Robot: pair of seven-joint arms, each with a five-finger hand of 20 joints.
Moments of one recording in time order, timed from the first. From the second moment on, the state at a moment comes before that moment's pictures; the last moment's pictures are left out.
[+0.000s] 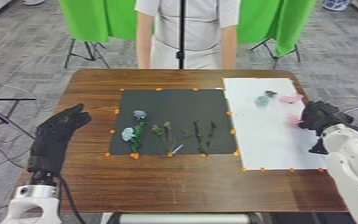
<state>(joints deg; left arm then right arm) 126.3 -68.5 -99.7 -120.9 58.5 4.6 15.8 -94.1 -51.5 90.6 -93.0 -143.4 -10.6 12.8</state>
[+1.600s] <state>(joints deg) 126.3 -68.5 -99.3 -120.6 58.0 5.4 15.5 -59.4 -68.5 47.8 -92.7 -150.7 -14.9 -13.9</state>
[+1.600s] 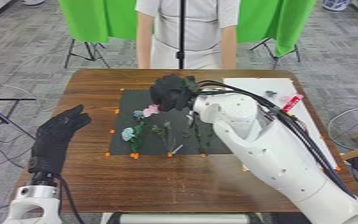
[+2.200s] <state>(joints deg) 126.3 -68.7 -99.0 -120.5 58.0 5.3 15.3 -62.1 -69.4 47.6 -90.0 -154.8 -16.6 -13.0</state>
